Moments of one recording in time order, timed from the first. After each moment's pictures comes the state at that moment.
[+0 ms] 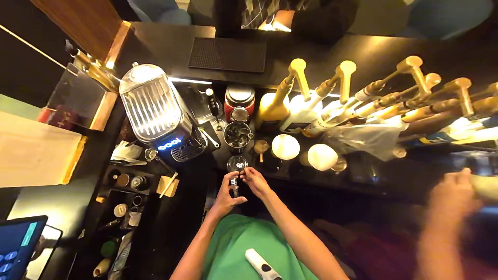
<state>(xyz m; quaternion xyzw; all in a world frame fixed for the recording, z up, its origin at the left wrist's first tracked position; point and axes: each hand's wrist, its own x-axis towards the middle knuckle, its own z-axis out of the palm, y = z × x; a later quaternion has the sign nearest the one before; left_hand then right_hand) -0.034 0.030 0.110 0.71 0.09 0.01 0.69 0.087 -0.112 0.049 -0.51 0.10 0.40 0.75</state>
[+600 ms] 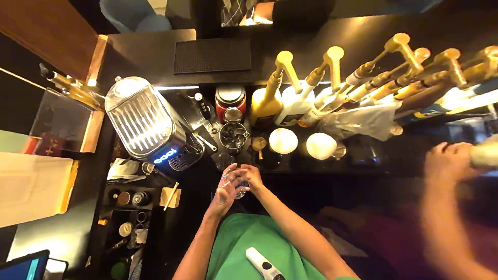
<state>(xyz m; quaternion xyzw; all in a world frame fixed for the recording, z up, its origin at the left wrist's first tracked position) -0.008 0.047 0.154 0.43 0.04 -0.04 0.90 0.085 -0.069 0.056 -0.66 0.19 0.30 0.66</state>
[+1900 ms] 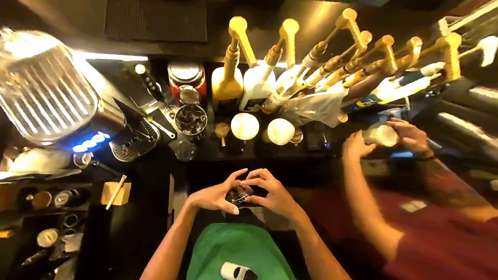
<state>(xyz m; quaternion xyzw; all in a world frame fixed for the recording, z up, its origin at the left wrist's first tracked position) 0.019 -0.031 0.142 0.58 -0.23 -0.36 0.70 0.049 -0.286 0.173 -0.79 -0.32 0.16 0.49</state>
